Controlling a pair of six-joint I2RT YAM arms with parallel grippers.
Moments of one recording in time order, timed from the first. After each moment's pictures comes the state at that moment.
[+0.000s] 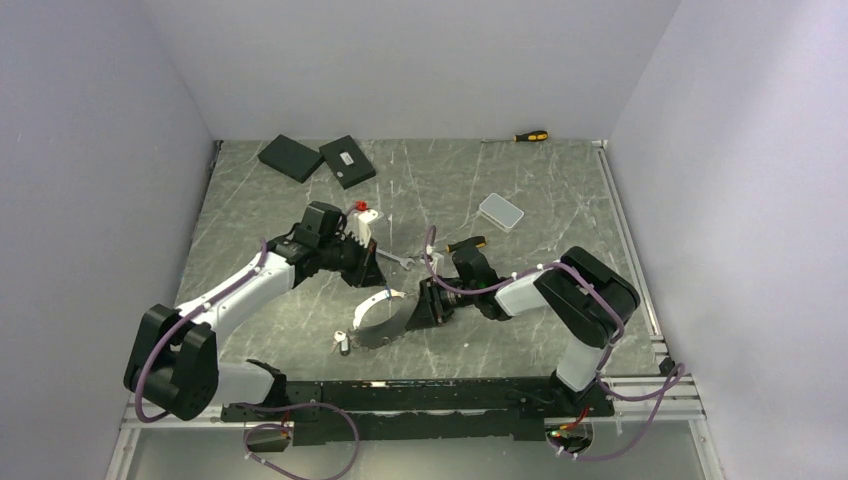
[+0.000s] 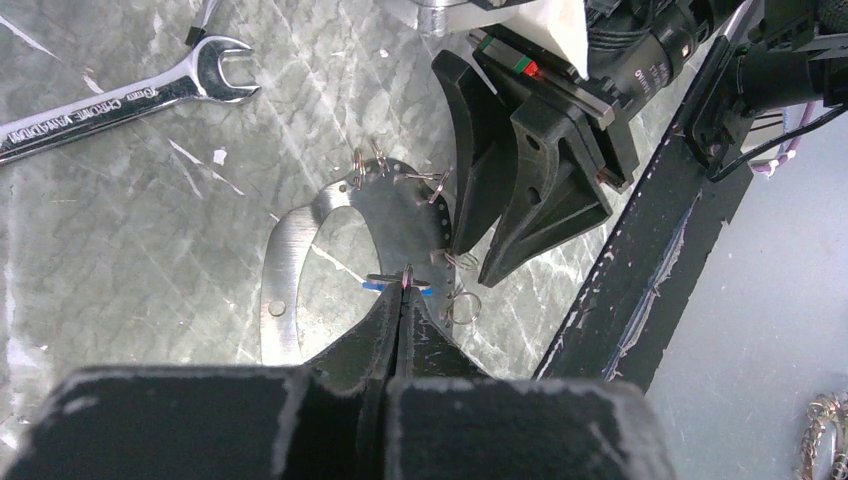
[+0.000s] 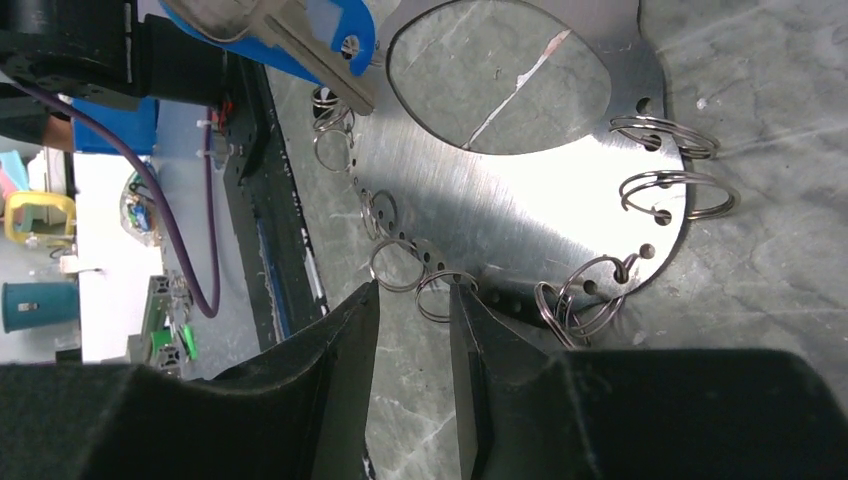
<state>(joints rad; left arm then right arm) -0.45 1.31 0.83 -0.35 0.66 0.00 0.72 1.74 0.56 0.56 -0.81 0.54</state>
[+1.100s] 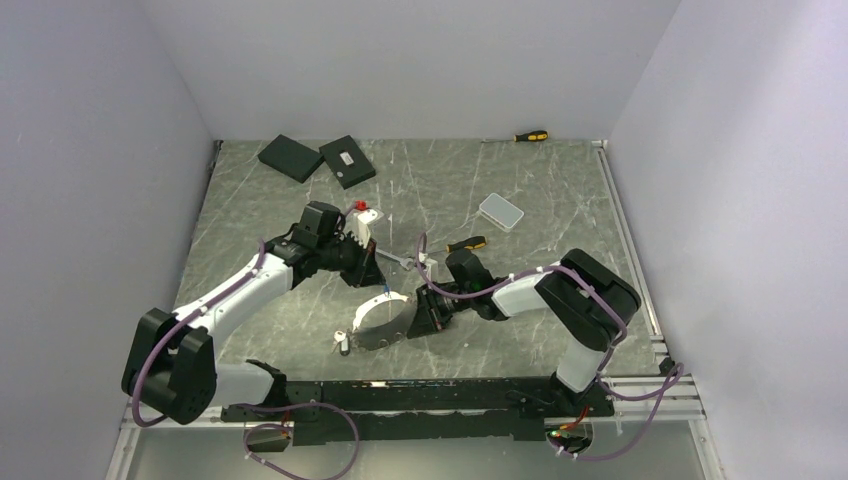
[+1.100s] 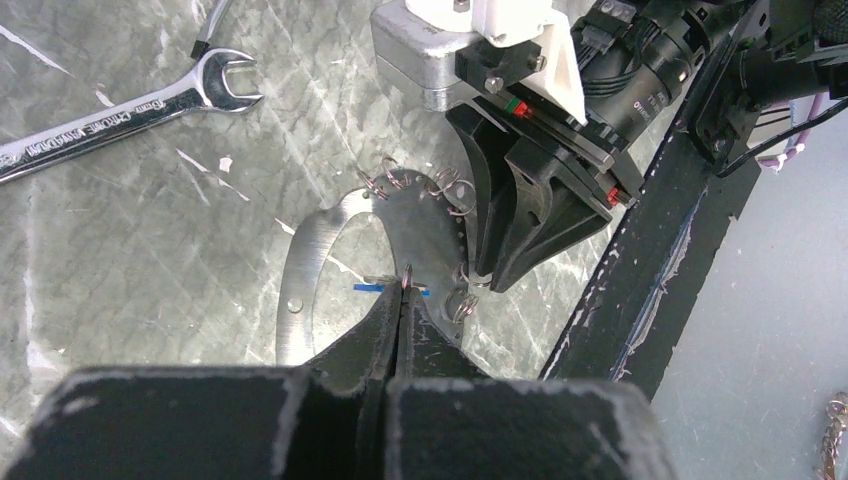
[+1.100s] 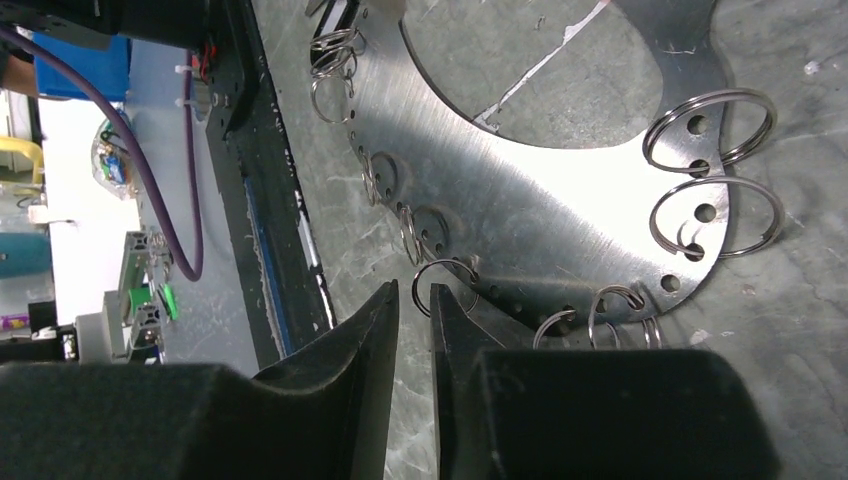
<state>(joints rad) -0.45 1.29 0.83 -0.36 0.66 0.02 0.76 1.73 0.59 0.43 -0.81 0.45</state>
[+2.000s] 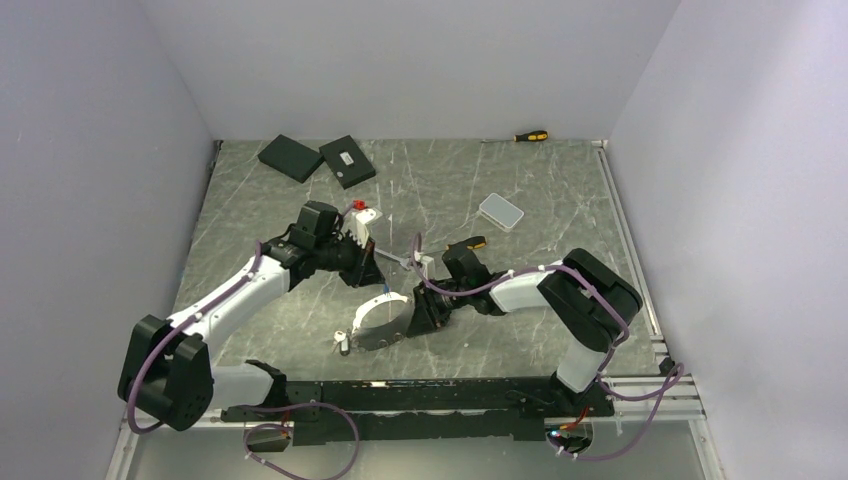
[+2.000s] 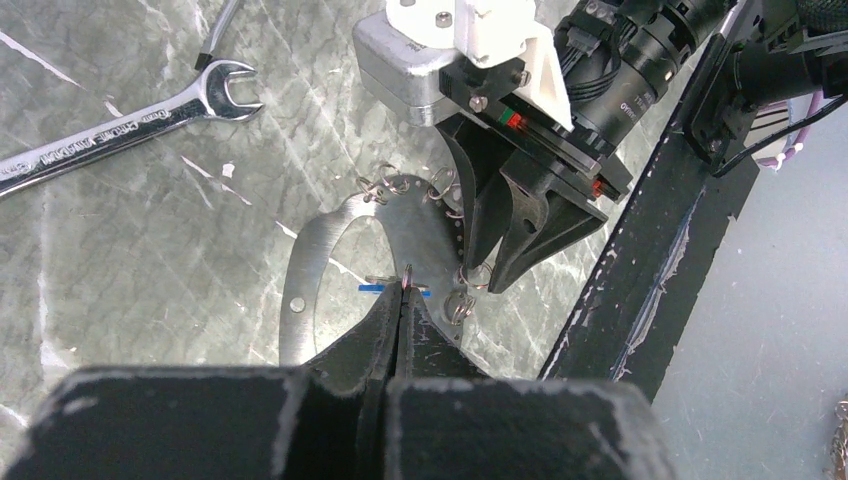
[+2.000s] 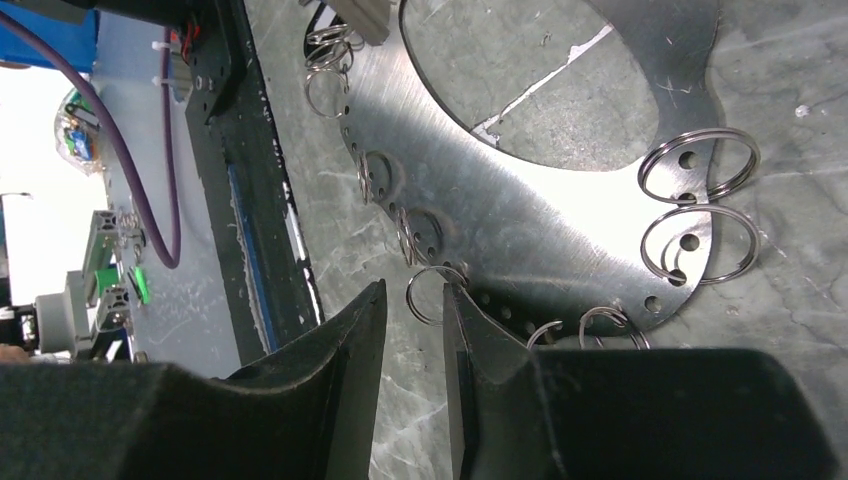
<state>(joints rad) -0.45 1.26 0.83 -0.36 0.66 0.03 0.76 1.72 0.64 0.33 -0.81 0.35</state>
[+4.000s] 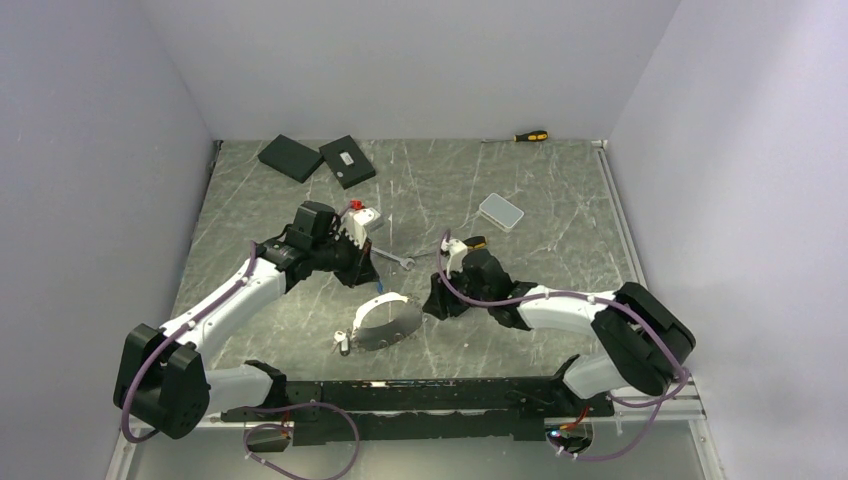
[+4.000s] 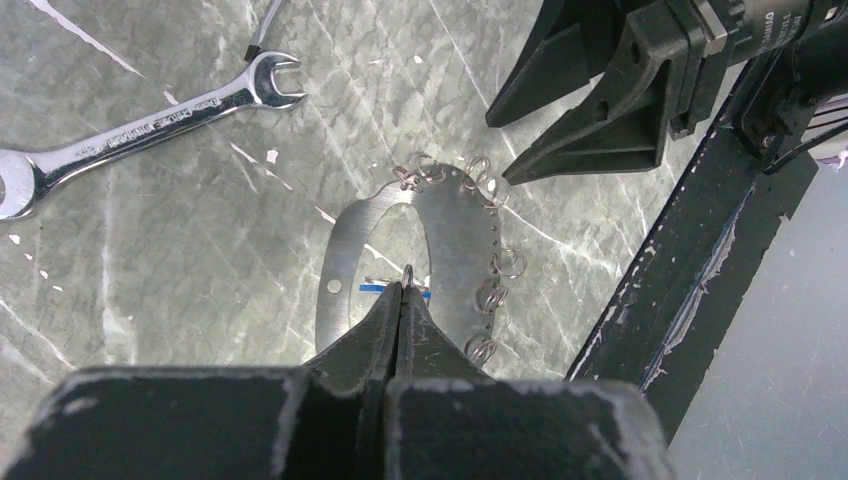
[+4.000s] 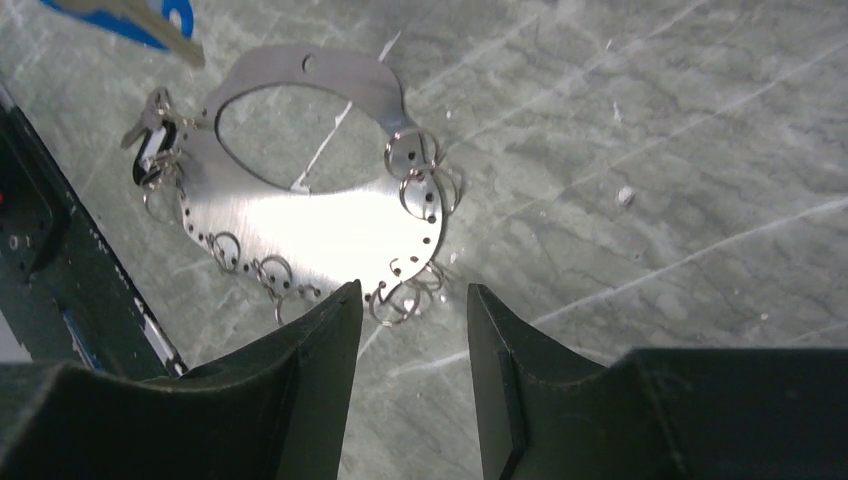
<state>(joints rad) -0.45 1.22 0.84 -0.41 0.58 0.08 0.77 1.40 0.50 0.26 -0.28 0.35</state>
